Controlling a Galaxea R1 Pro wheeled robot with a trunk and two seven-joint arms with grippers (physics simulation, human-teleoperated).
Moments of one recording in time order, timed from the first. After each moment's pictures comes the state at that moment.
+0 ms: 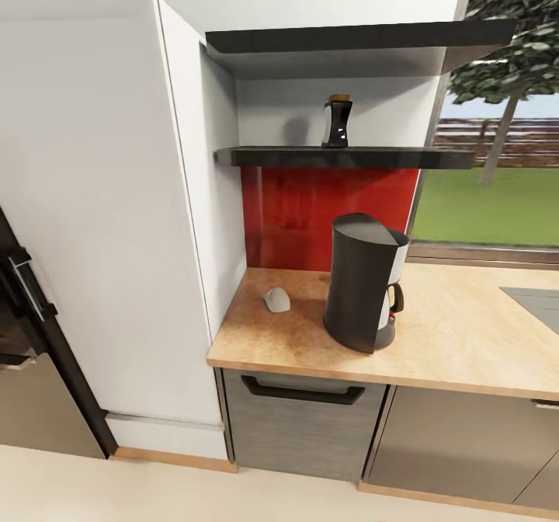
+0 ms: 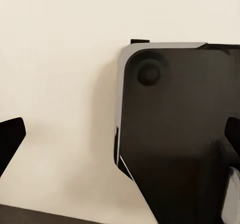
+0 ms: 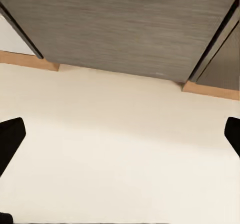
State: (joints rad) left arm 0.00 0.05 0.00 -0.10 0.05 -0.15 0.02; right arm -0.01 0.06 0.09 -0.74 0.01 -0.08 0.01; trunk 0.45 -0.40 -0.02
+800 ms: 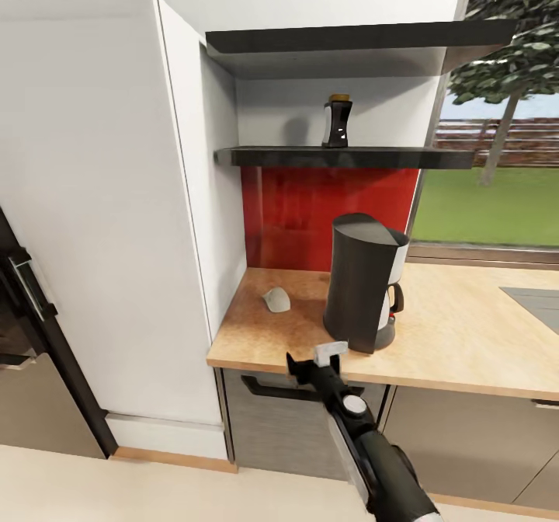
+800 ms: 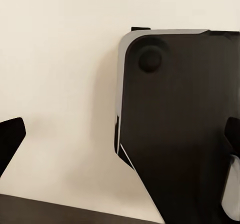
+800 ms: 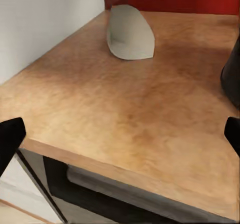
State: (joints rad) left arm 0.00 0.05 0.00 -0.07 0.05 -0.15 0.02; right arm -0.41 0.15 0.23 -1.10 0.00 0.17 0.00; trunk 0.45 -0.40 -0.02
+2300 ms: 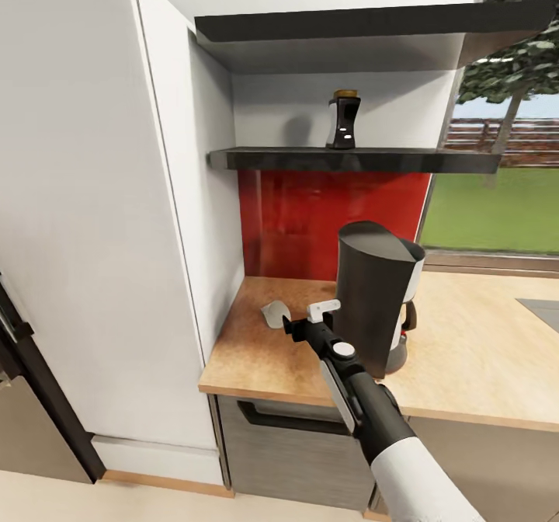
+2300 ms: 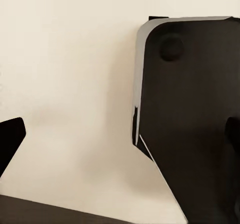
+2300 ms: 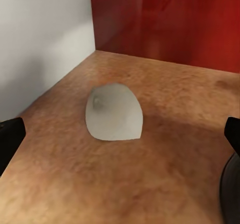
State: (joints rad) left arm 0.01 0.08 -0.01 -0.06 0.05 -0.14 0.04; right arm -0.64 0.17 0.23 -1.02 0.01 0.28 -0.01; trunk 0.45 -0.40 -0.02
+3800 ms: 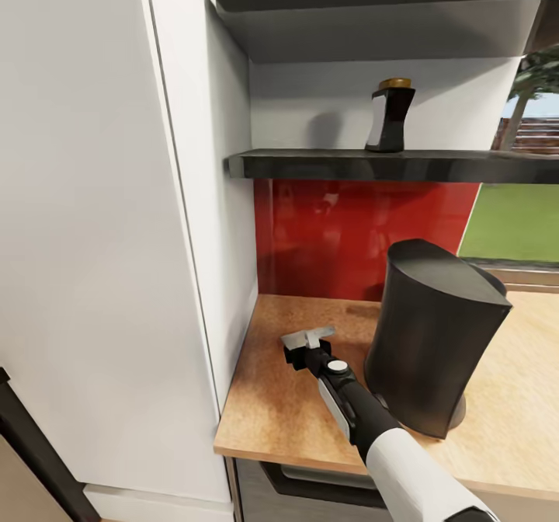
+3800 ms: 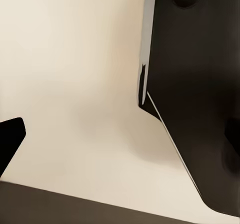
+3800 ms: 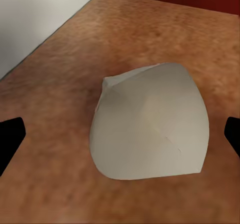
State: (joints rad) left arm 0.06 0.08 0.00 0.00 0.05 -0.14 0.04; right arm -0.70 0.17 0.23 -0.67 0.00 0.21 0.00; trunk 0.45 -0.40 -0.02
